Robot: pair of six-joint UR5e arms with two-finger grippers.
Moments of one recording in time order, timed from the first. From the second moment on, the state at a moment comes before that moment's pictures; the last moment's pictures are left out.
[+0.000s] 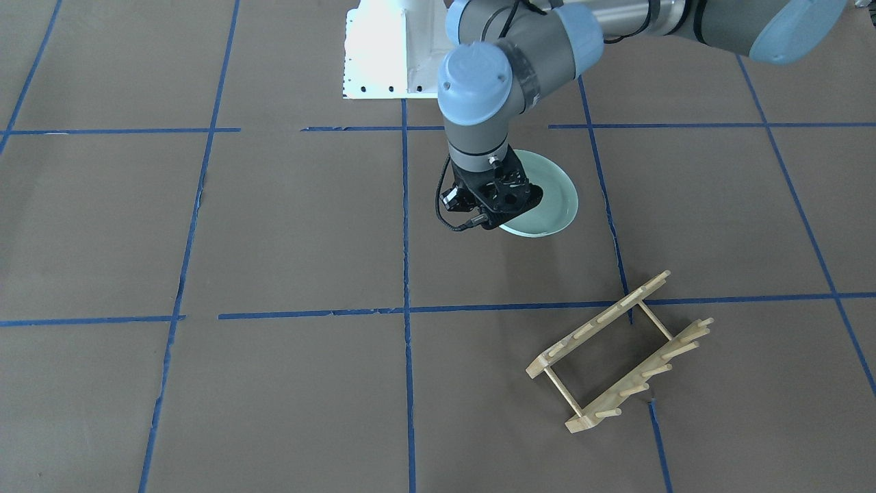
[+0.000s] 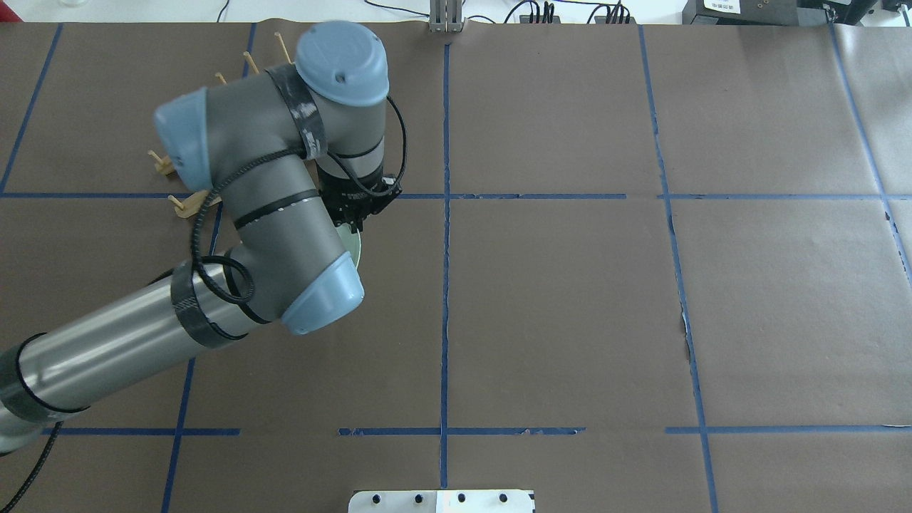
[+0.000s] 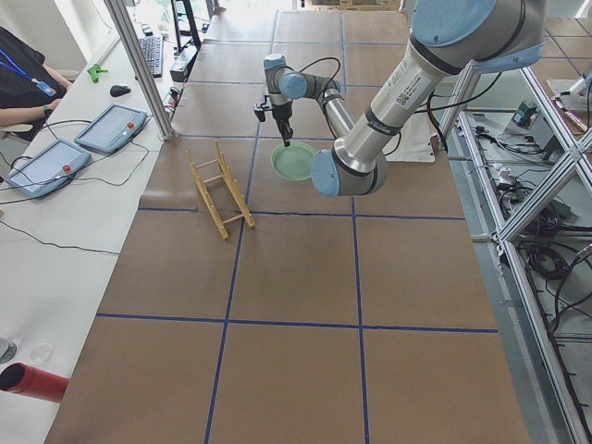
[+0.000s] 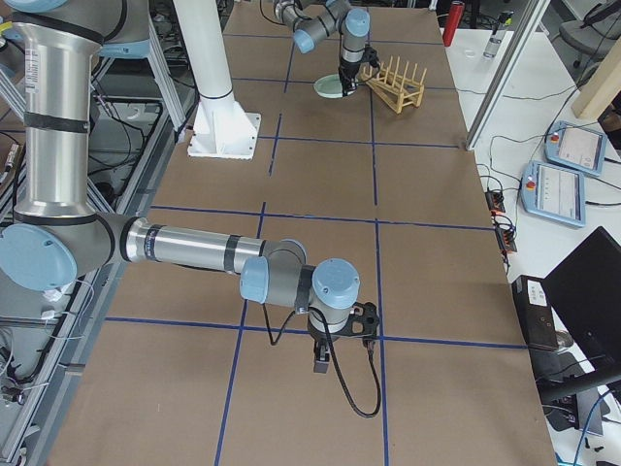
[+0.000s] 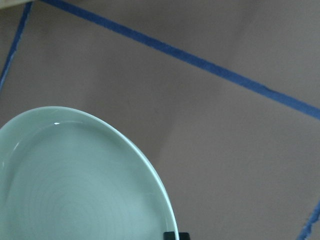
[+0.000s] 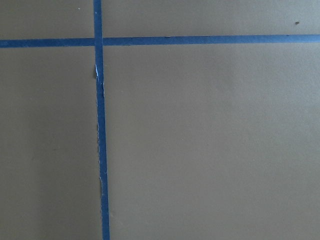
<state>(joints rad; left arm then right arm) -0.68 -2.43 -1.68 -1.17 -1.99 -1.43 1.62 -1.68 1.60 -1.60 2.30 -0.07</state>
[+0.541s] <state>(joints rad) -0.98 -2.43 -1.86 -1.35 -2.04 -1.43 1.62 -1.68 1.60 -1.60 2.30 -0.07</state>
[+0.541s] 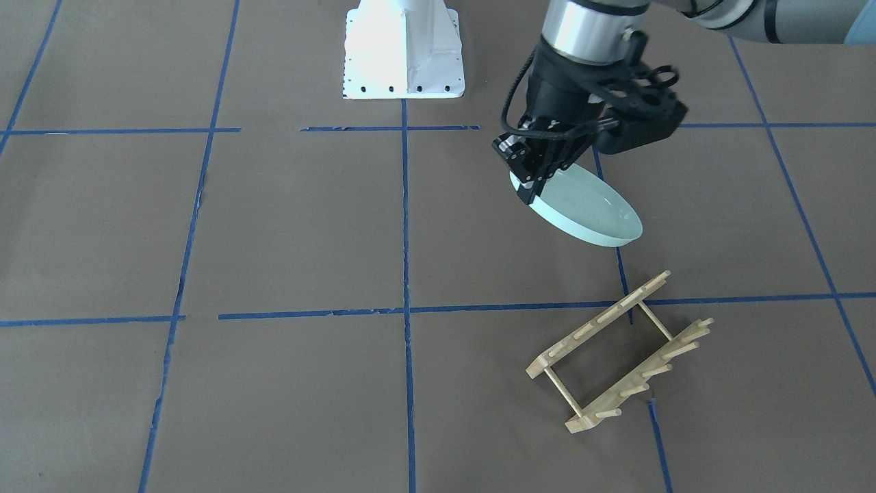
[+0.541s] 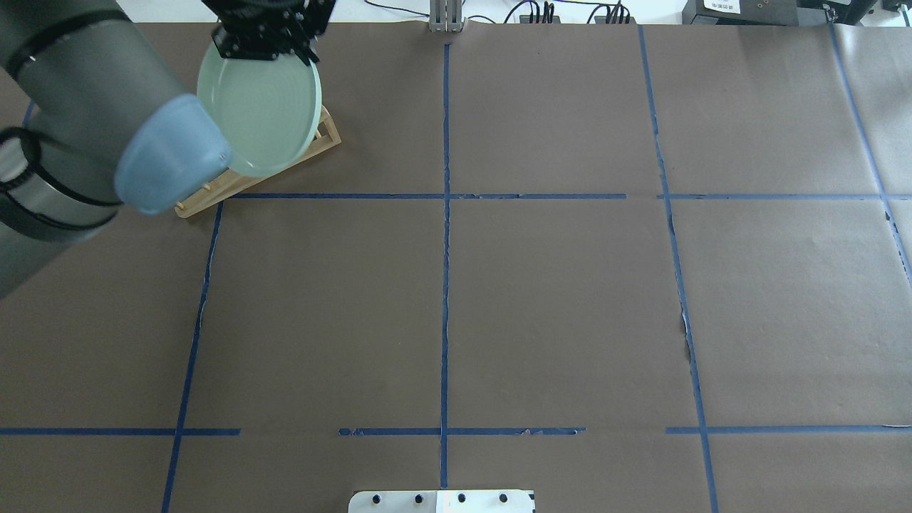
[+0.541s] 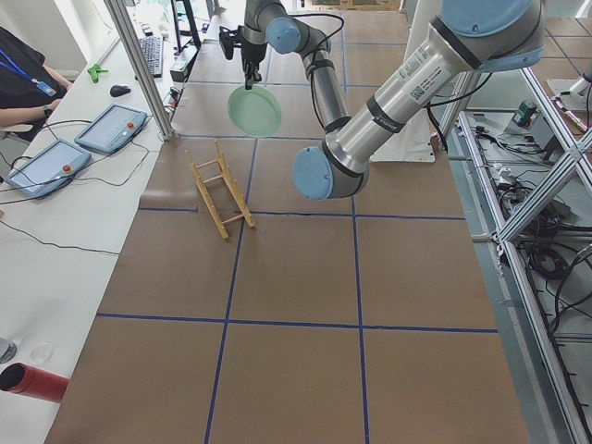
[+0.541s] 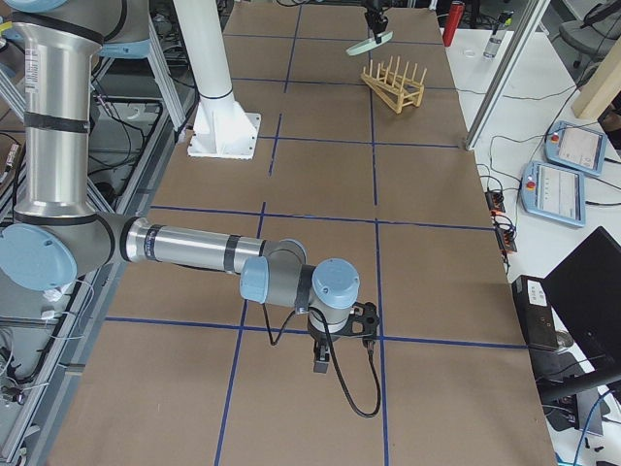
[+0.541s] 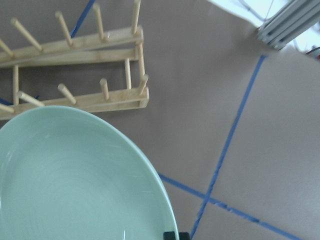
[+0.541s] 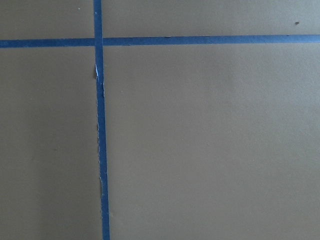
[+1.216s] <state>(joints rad) -1.17 -2.22 -1.69 -2.33 -2.10 -1.71 1.62 -1.68 1.60 -1.60 2.30 -0.07</state>
